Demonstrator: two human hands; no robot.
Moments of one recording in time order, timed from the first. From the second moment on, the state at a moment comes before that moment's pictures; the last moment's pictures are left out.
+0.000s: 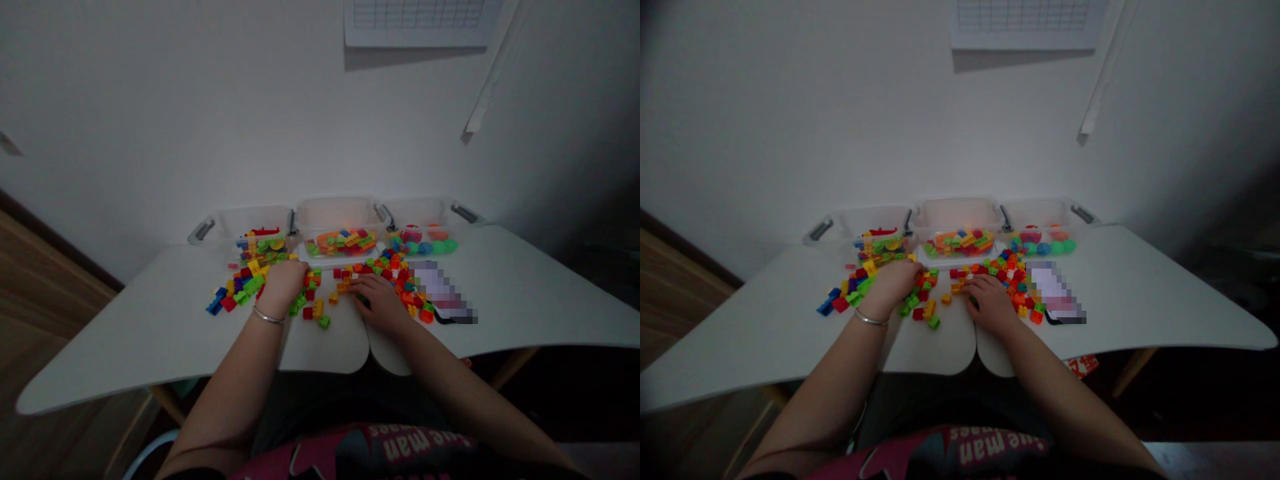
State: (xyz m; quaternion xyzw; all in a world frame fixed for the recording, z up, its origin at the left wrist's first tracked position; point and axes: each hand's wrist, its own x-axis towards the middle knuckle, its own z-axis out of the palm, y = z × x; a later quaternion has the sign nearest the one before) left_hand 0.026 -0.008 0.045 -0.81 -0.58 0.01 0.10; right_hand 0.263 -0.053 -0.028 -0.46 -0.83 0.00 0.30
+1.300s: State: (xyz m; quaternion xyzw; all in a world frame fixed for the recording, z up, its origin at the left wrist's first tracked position) left_hand 0.047 0.000 0.022 -0.82 -0.55 -0.05 0.11; right_hand 0.262 -0.053 -0.027 -0.46 -0.84 0.01 0.30
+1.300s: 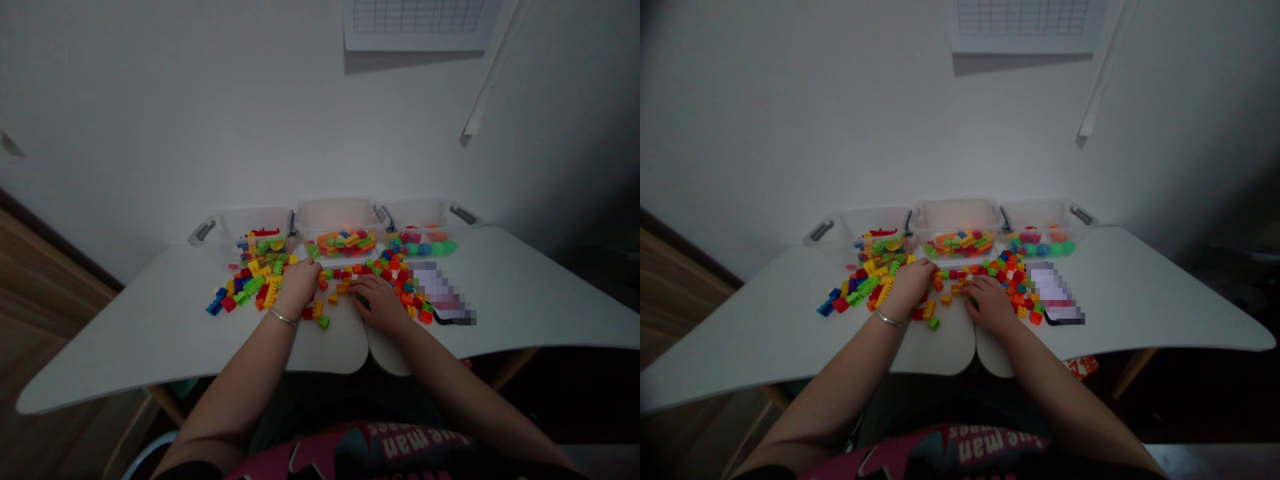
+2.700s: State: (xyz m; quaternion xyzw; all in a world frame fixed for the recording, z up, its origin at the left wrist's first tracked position) left_hand 0.046 0.040 0.081 -0.74 -0.41 -0.51 0.13; right_hand 0.264 -0.054 -0.023 -0.46 -0.83 0.01 0.31
